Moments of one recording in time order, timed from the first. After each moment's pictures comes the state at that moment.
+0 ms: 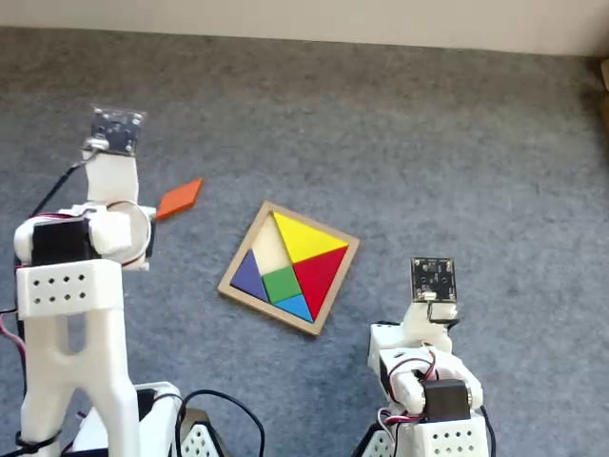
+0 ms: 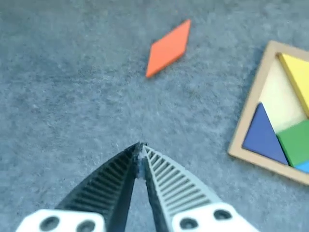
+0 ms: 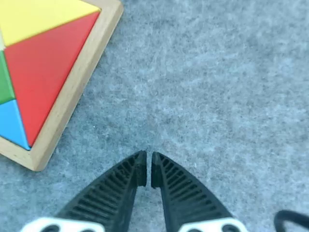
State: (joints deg) left arm -14.5 -36.6 28.4 80.0 -7.9; right arm -11.6 -104.5 96.0 71.7 -3.6
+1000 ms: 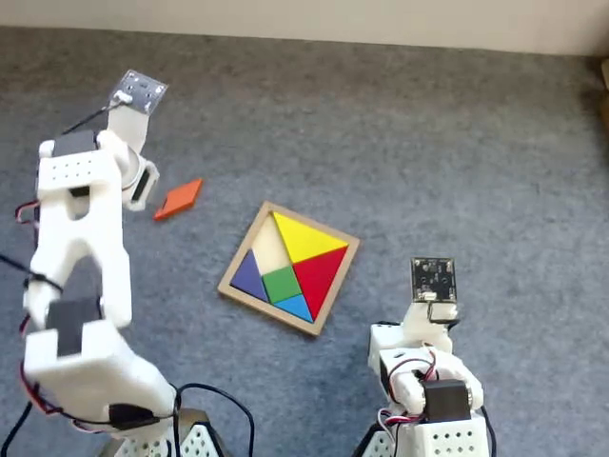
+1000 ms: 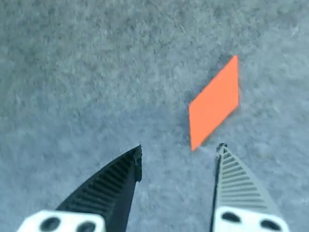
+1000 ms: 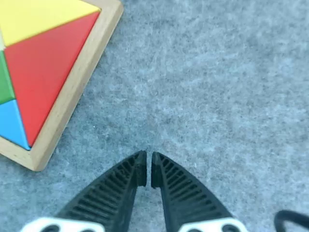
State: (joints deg) left arm -18.9 12.3 2.0 64.4 -29.0; right arm -11.6 -104.5 96.0 71.7 -3.6
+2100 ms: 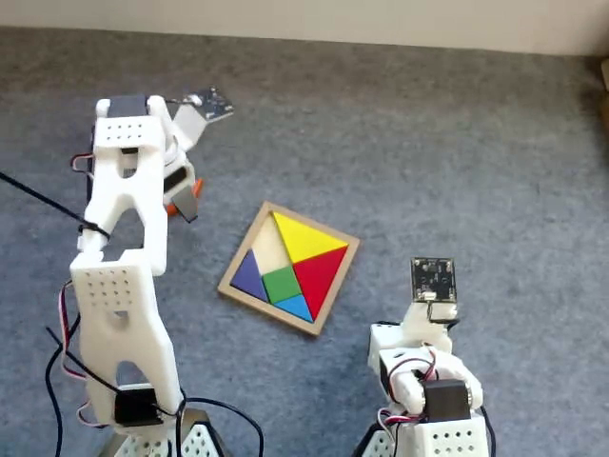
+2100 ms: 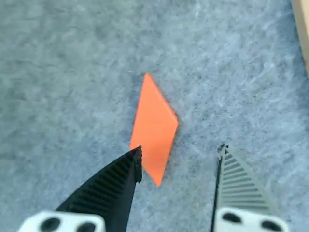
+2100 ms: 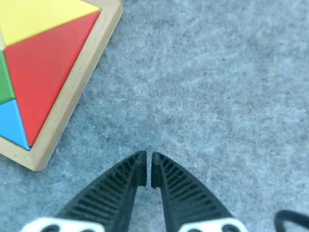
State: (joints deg) left arm -11.2 44.4 -38.5 89.7 -48.2; right arm -11.6 -104.5 96.0 71.7 -3.6
